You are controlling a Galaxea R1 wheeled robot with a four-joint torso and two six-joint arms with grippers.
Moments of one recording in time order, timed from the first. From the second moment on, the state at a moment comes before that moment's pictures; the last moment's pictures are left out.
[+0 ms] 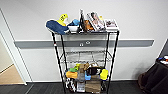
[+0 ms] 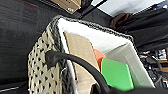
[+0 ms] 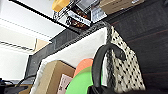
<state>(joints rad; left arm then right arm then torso) 0.95 2.49 -1.73 -0.23 0.15 -0.13 -1.01 2.42 -1.68 0.18 0.03 0.16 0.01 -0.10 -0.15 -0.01</state>
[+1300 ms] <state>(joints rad) 0.93 2.38 -1.57 -0.23 0.13 -0.13 -0.98 2.34 -1.51 0.18 0.03 0.16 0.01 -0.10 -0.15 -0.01</state>
